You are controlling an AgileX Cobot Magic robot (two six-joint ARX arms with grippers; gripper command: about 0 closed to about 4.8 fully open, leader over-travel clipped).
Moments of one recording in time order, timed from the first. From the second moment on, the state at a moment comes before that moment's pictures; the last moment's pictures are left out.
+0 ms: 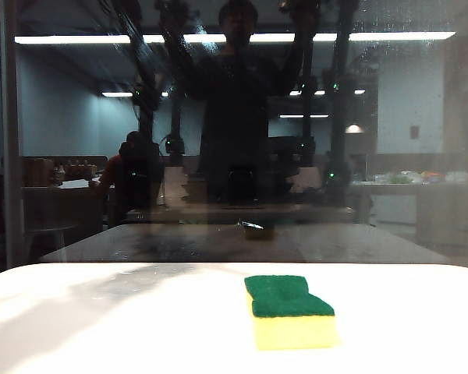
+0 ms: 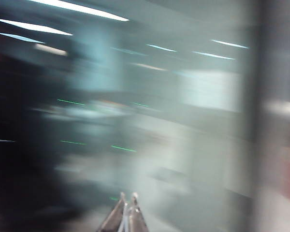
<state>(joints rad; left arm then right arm) 0.04 1.30 2.08 -0.38 0.70 -0.23 0.04 1.61 2.59 -0.70 -0.70 0.24</state>
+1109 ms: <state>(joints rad) 0.04 1.30 2.08 -0.52 0.33 0.08 0.04 1.60 2.59 -0.78 0.08 0.08</state>
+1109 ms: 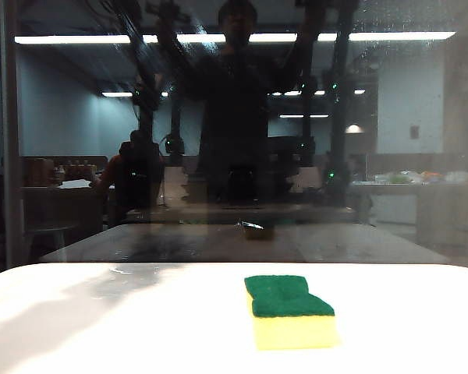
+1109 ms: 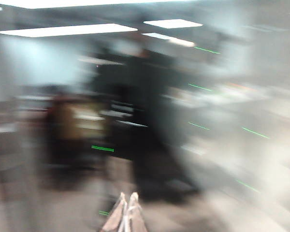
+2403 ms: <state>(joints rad) 0.04 1.30 2.08 -0.58 0.91 0.07 0.06 1.53 2.45 -1.40 -0.45 0.05</state>
